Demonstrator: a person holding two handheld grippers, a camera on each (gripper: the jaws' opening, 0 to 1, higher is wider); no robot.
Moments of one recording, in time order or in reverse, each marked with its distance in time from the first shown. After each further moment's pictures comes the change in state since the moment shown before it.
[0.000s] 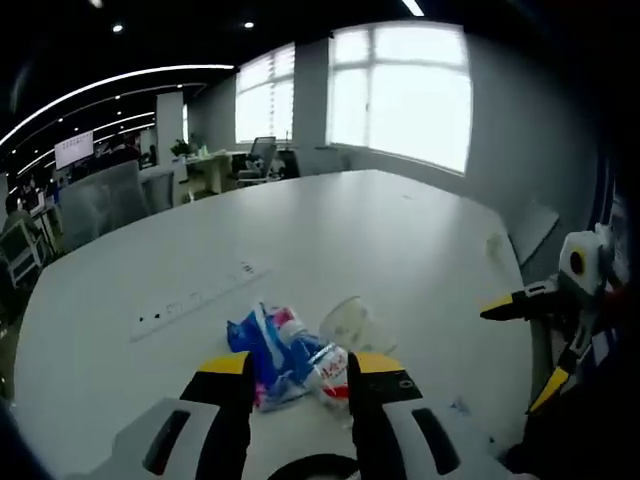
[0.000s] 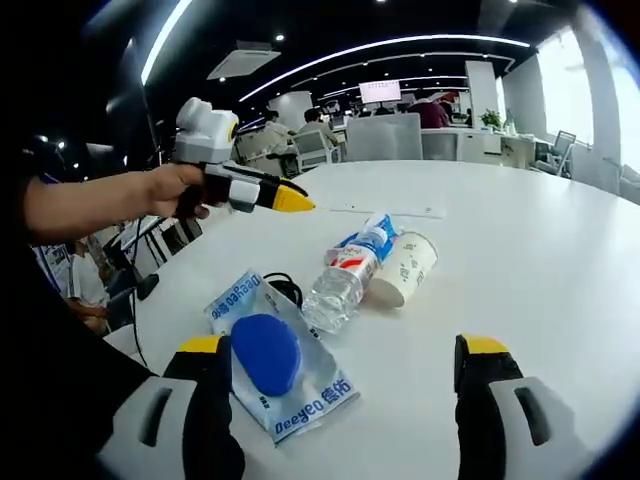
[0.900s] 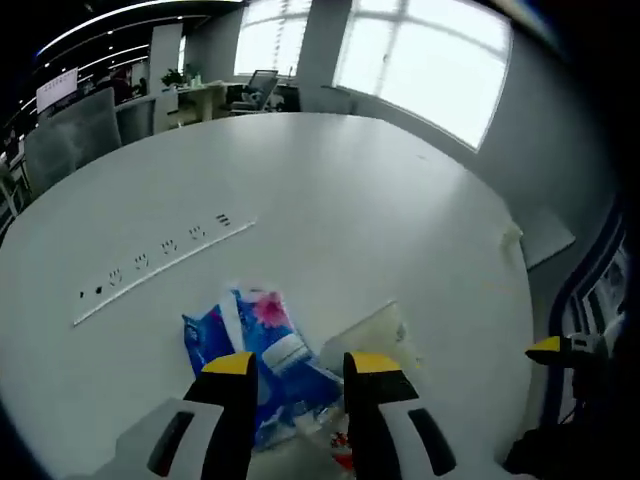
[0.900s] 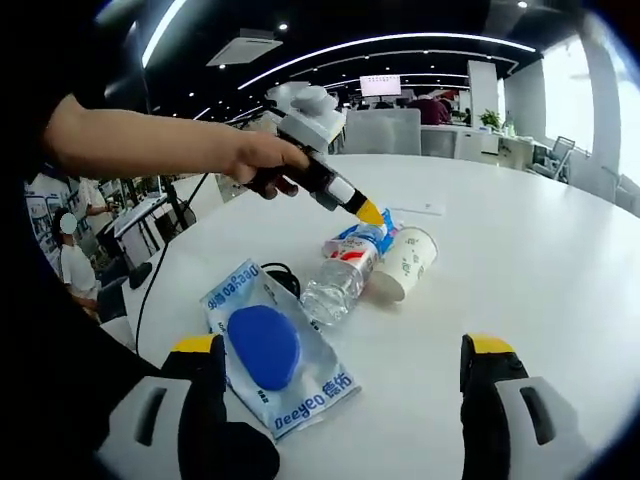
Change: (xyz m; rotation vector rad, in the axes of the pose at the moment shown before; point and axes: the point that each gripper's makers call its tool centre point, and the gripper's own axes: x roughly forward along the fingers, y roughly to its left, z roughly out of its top) left arm 0.102 0.006 -0.024 -0.140 0.282 -0.066; right arm 0.002 0.005 -0.006 -0.023 0.031 -0.026
